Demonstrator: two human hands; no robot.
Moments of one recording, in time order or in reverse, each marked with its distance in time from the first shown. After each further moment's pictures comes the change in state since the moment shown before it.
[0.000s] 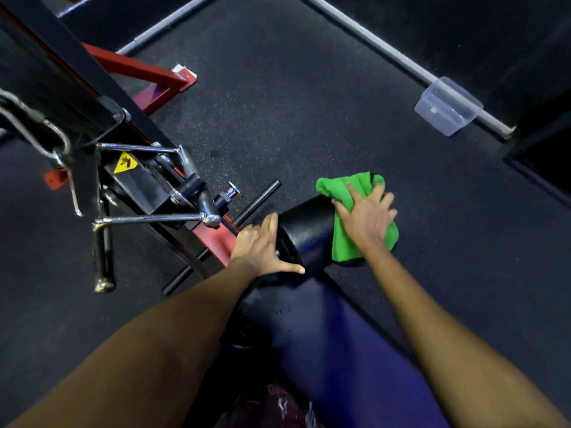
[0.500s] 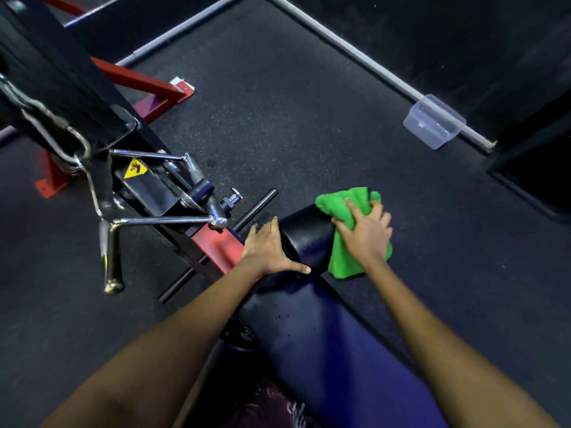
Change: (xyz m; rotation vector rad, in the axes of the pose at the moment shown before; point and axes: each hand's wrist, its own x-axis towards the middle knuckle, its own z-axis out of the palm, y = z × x) left_hand 0.009 0.005 -0.003 -0.295 -0.151 -0.060; right_hand -0.023 0.014 -0.002 0.063 -0.015 -0.047
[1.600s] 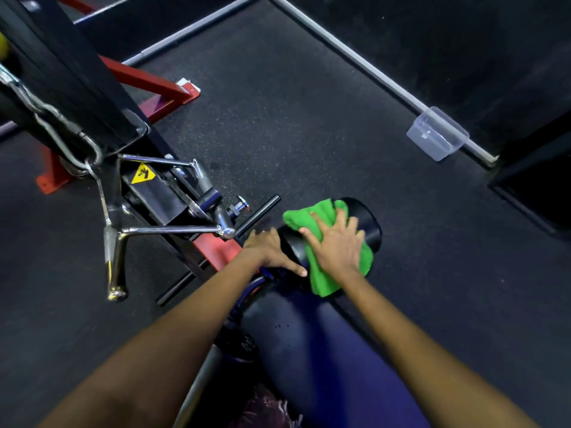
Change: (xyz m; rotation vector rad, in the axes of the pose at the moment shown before) left_hand 0.017 -0.006 -0.028 -0.002 -0.256 -0.067; right_hand -0.015 -0.055 0.011 -0.196 -0.036 -0.211
